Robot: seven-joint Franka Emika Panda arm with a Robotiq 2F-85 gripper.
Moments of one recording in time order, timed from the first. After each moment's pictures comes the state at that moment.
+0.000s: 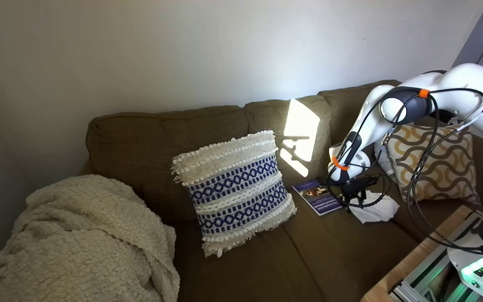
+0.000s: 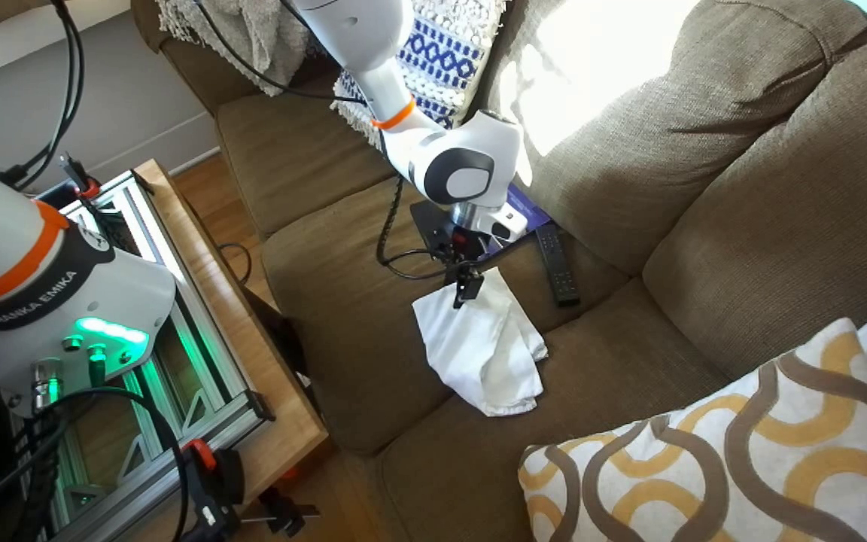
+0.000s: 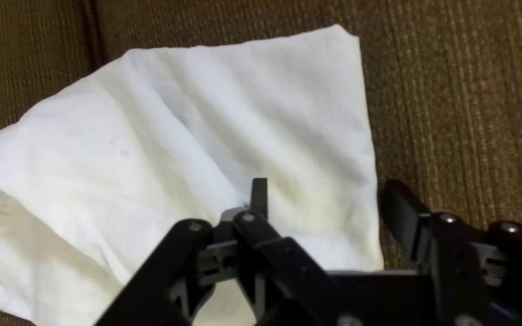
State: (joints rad) arm 0.03 1.26 -0.25 -1.74 0.01 2.48 0.24
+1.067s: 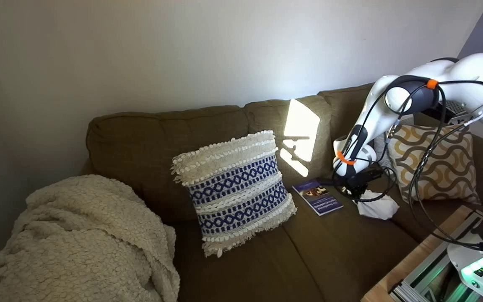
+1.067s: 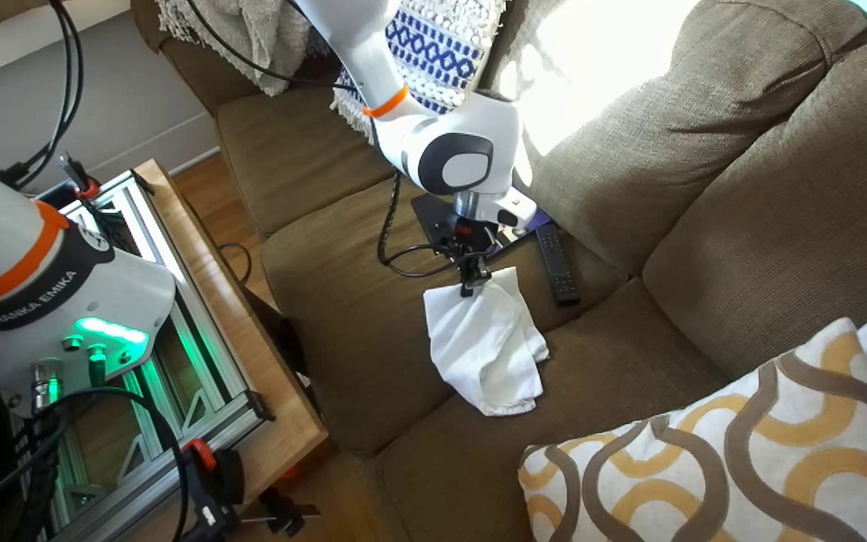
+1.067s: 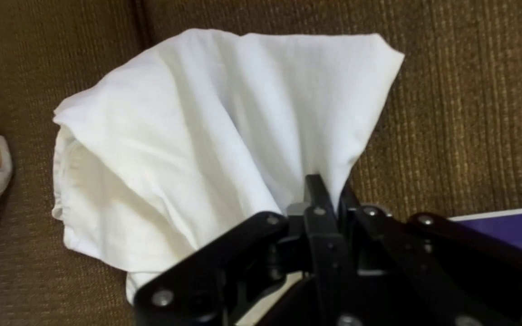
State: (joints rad) arm 0.05 1.15 -0.30 -1.86 -0.03 2.59 0.25
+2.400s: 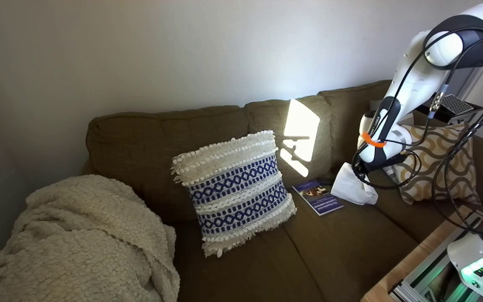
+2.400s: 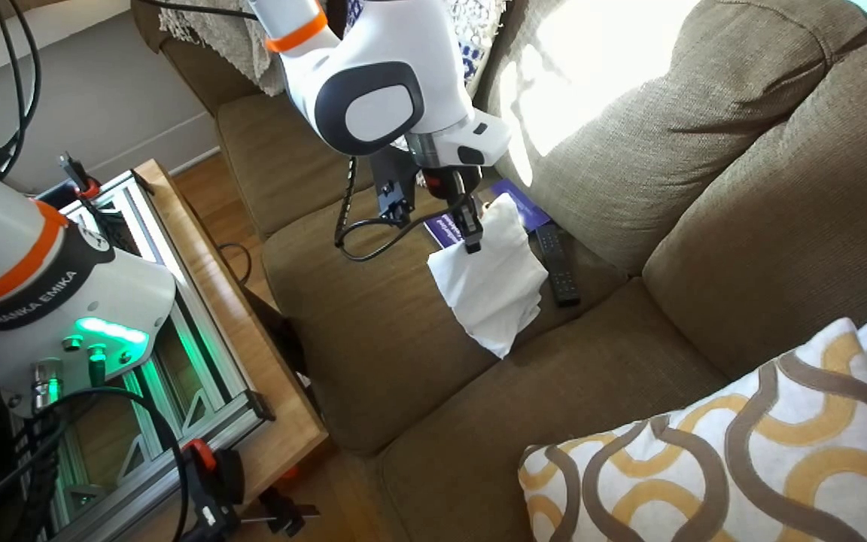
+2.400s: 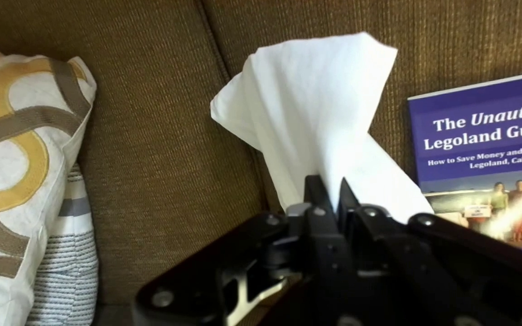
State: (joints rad) arm 0.23 0.72 -0.46 -2.38 -0.02 3.04 0.26
